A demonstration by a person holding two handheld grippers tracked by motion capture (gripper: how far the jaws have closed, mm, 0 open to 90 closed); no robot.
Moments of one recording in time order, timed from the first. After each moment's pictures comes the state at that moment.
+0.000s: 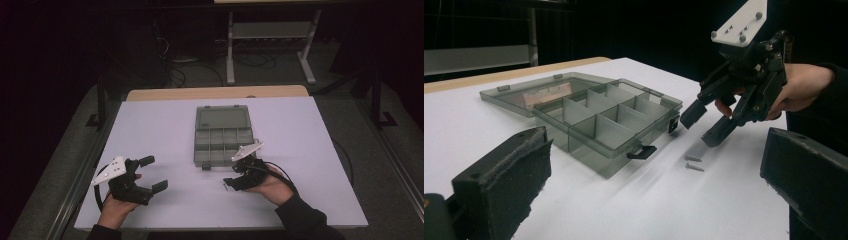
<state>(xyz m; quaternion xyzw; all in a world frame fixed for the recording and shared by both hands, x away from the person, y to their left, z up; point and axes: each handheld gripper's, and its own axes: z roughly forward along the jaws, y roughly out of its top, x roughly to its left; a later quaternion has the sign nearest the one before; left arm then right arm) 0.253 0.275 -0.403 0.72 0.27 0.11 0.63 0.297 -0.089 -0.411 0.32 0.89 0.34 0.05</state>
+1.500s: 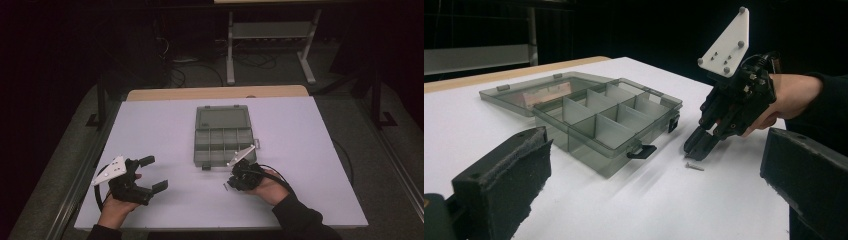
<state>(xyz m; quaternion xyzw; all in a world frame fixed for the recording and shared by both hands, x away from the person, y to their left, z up) 0.253 0.275 -0.403 0.72 0.27 0.11 0.63 0.301 -0.080 -0.433 0.30 0.91 0.28 0.03</state>
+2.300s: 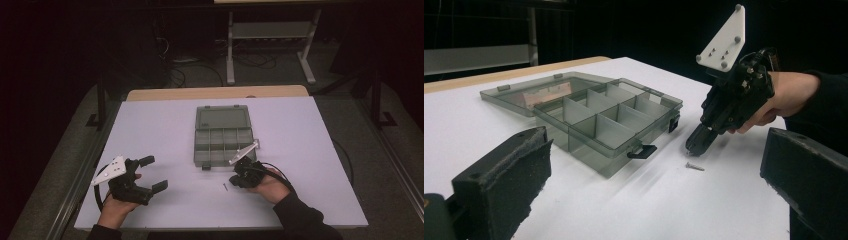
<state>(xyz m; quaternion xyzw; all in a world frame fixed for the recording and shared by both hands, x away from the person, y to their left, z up) 0.253 0.275 -0.403 0.72 0.27 0.11 0.63 0.306 -0.086 -0.429 0.31 0.91 0.28 0.02</state>
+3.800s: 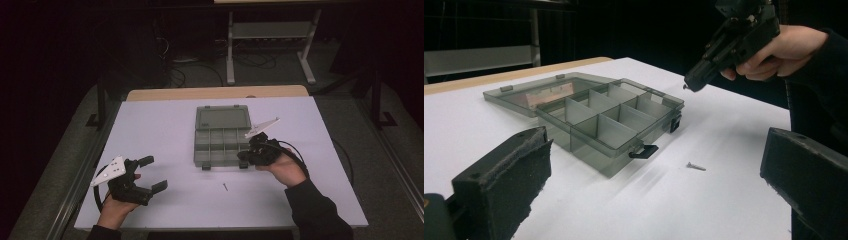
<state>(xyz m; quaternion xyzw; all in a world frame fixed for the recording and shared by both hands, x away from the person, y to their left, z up) 0.251 0.276 -0.402 0.72 0.27 0.12 0.62 0.329 -0.121 -0.363 0.33 0.87 0.35 0.05</state>
